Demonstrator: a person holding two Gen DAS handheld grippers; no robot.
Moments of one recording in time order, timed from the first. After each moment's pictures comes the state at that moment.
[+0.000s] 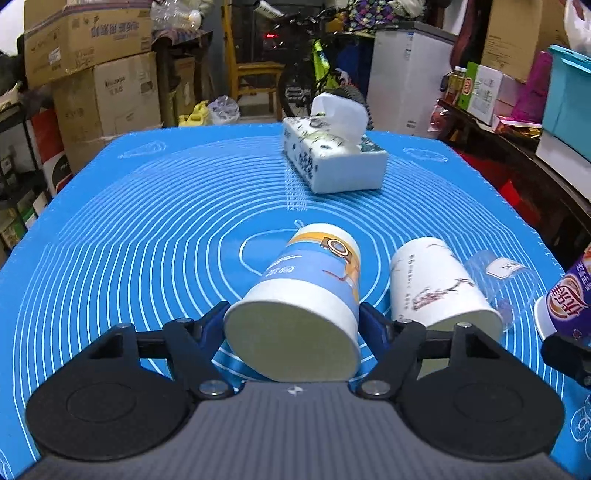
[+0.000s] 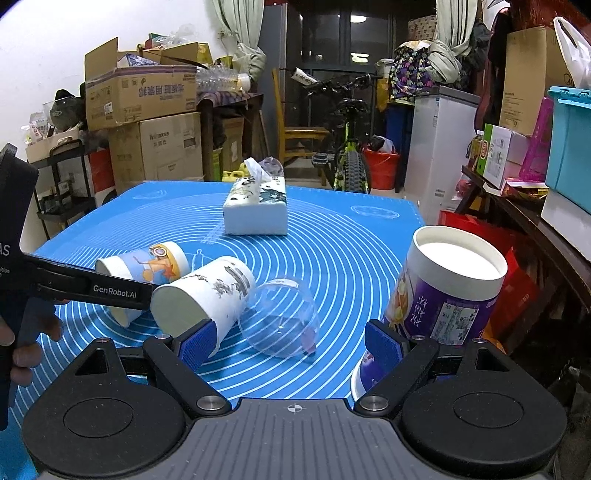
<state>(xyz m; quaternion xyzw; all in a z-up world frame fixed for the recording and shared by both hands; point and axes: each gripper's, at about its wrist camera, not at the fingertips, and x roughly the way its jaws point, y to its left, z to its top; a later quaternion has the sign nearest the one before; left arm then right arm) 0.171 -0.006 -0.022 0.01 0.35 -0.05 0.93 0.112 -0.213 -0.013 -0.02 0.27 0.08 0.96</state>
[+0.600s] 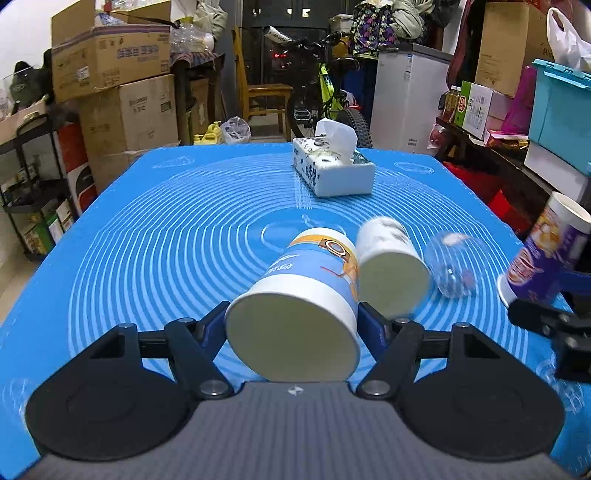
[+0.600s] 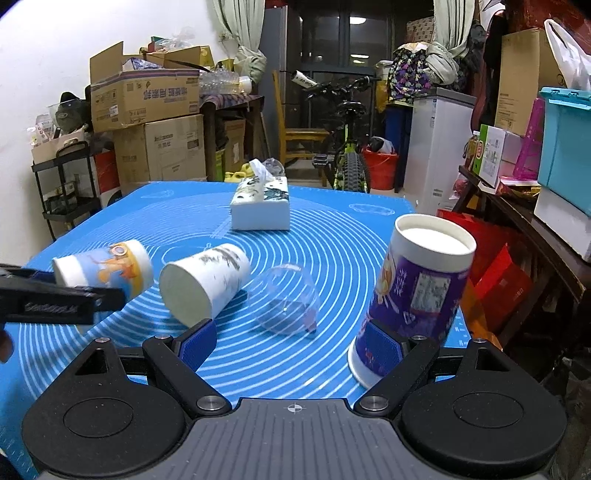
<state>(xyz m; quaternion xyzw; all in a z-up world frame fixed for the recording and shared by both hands) 0.091 -0.002 0.002 0.01 0.32 -0.03 0.95 0.075 -0.220 -0.007 -0.02 0.27 0.08 0.96</state>
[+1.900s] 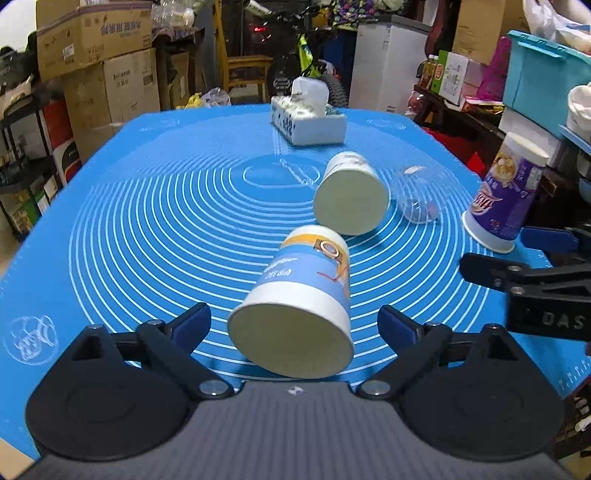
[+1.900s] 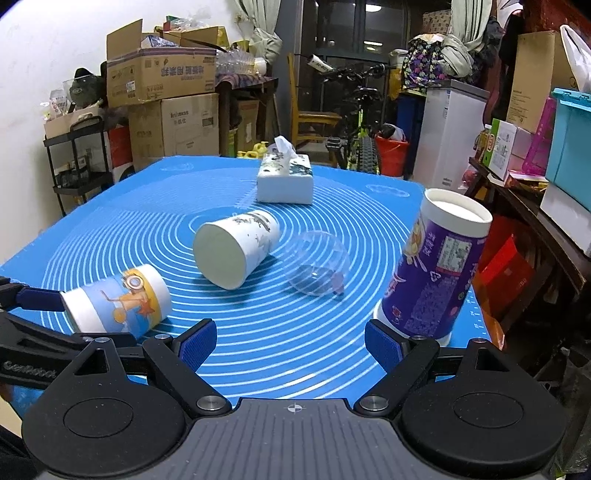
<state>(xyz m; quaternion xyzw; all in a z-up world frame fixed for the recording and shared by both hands) 0.043 -0.003 -0.011 0.02 0.36 -0.07 0.93 0.044 -0.195 -0.011 -0.04 0.30 0.09 0.95</state>
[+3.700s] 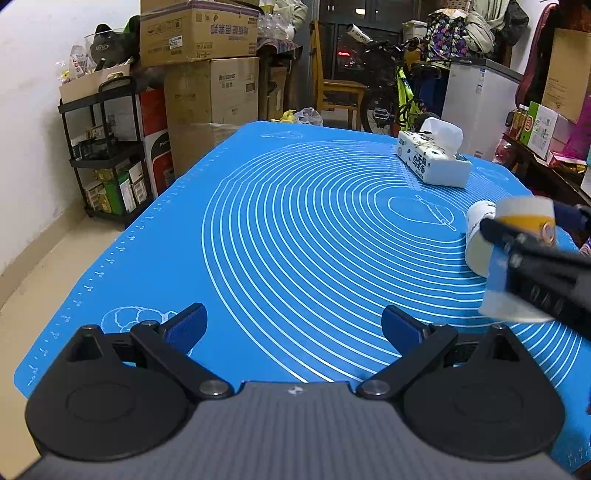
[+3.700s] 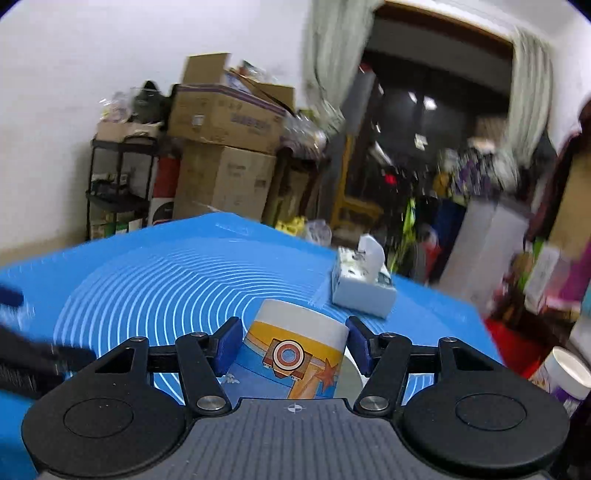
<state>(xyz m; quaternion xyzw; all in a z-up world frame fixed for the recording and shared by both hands) 0.049 0.086 -0.011 -0.03 0.33 0.06 0.94 0.073 -0.076 -0.018 -0.16 0.15 0.14 0.97</state>
